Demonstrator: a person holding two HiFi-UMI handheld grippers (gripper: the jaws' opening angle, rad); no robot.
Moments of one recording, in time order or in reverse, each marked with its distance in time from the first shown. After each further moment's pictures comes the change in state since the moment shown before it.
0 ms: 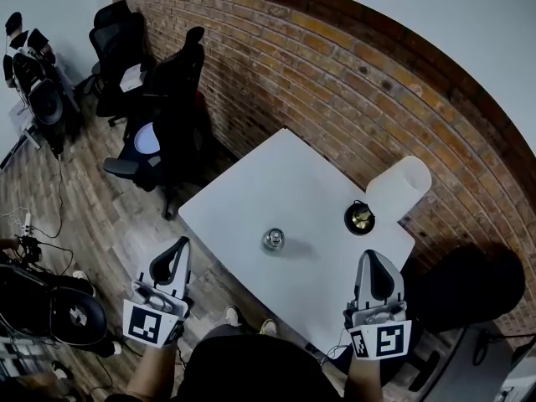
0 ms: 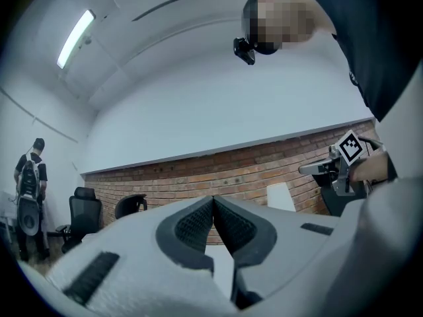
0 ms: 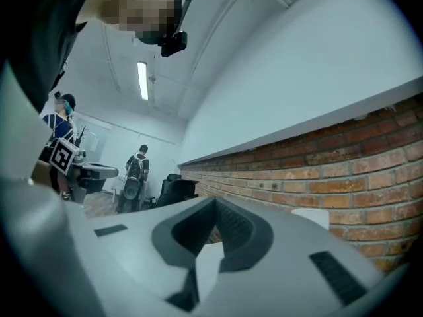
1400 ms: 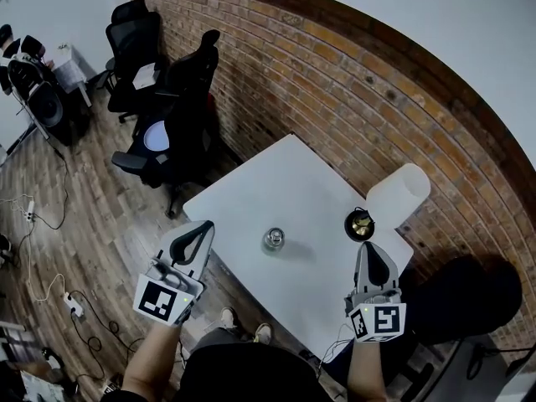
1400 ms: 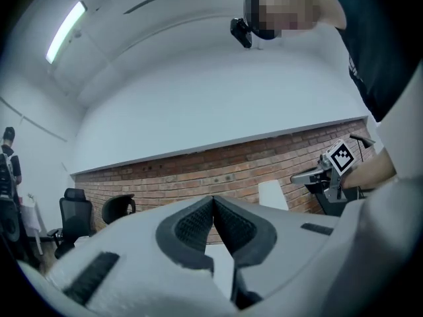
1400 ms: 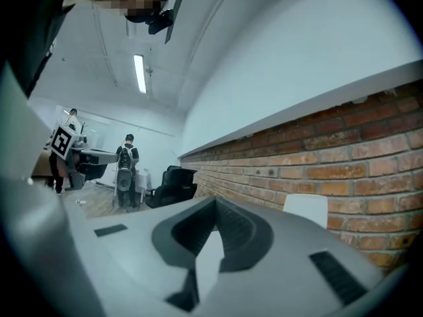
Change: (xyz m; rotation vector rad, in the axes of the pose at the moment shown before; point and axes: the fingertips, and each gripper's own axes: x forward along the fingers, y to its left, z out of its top) left arm 0.025 -0.028 0.000 0.031 0.001 -0.075; right arm 0.009 -0.023 -0.049 0.012 0.077 0.015
